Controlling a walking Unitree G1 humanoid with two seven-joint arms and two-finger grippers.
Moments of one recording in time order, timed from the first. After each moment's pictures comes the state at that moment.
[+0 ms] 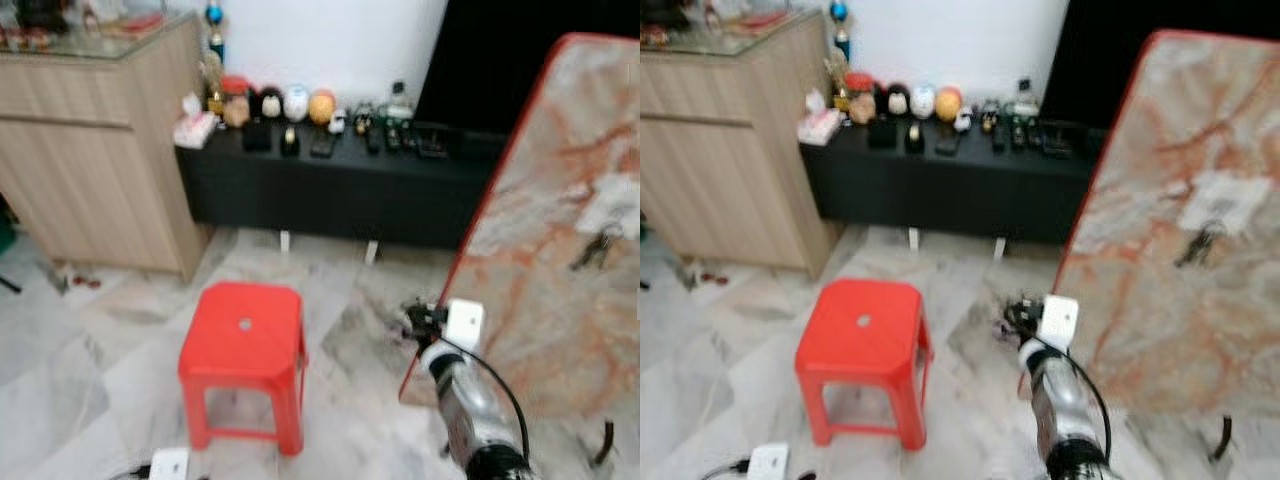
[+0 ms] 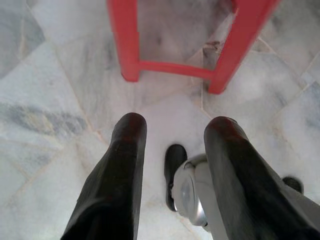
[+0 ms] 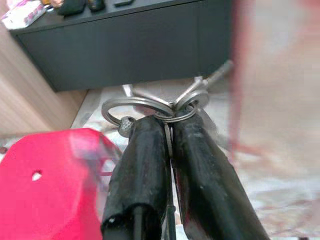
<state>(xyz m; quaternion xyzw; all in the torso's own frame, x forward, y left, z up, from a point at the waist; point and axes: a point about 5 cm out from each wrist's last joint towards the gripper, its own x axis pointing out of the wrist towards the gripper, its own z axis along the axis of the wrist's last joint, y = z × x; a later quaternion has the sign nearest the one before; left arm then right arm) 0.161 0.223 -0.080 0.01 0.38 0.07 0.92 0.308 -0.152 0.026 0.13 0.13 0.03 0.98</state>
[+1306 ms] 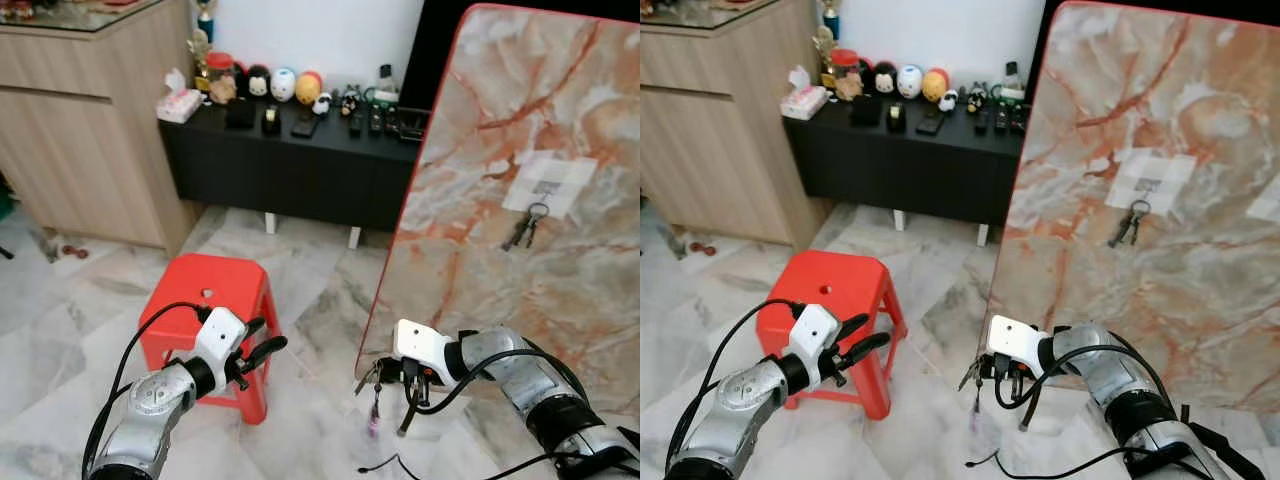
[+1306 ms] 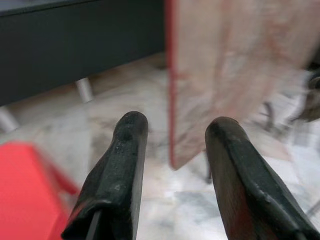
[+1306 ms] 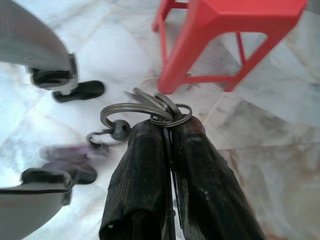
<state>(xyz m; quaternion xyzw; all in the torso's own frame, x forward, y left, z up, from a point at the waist) 0.280 0.168 0.079 0.12 0.07 -0.38 0.92 0.306 -0.157 0.063 -0.29 0.26 0.58 0.72</state>
